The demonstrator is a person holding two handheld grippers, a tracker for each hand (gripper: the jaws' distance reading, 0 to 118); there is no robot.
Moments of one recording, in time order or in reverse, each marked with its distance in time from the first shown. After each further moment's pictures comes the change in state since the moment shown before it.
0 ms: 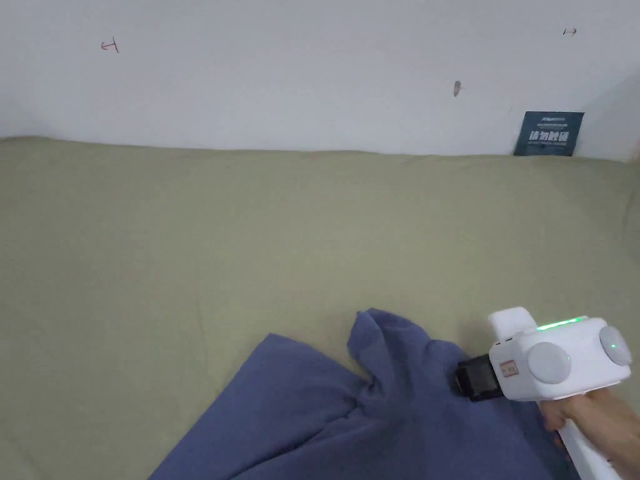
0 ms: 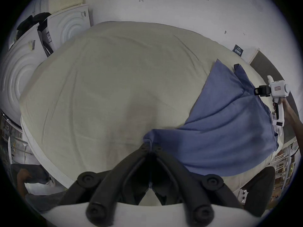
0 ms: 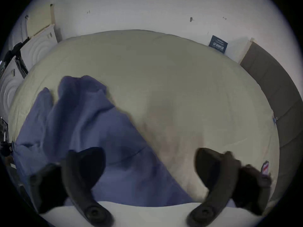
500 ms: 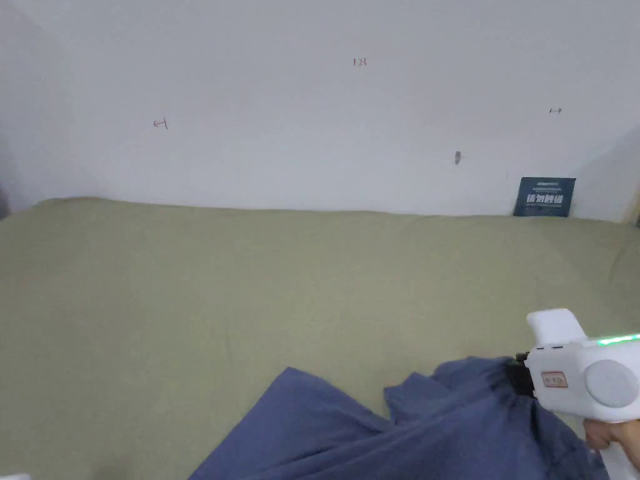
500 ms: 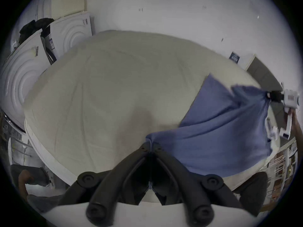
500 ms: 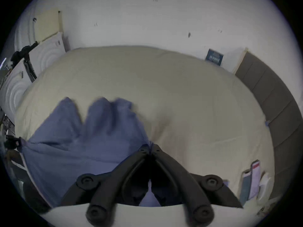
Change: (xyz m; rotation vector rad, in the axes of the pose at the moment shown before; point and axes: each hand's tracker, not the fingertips) left arm 0.005 0.026 0.063 0.124 -0.051 0.017; right arm 0.024 -0.029 0.186 0.299 0.050 -0.065
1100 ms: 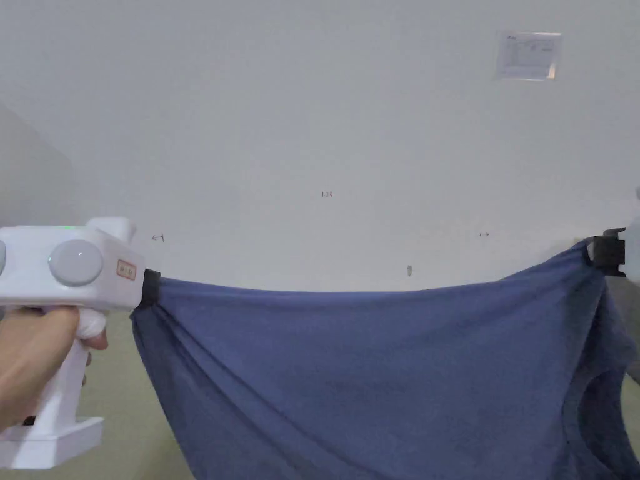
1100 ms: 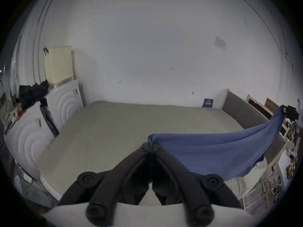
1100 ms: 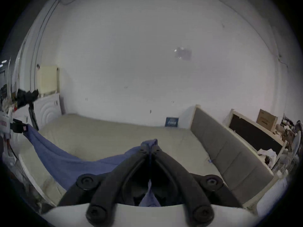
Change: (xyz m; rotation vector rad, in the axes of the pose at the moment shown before) left arm 0.123 0.190 0.199 0.432 -0.029 -0.152; right arm 0.083 0.085 0.322 0.514 -0.183 -0.160
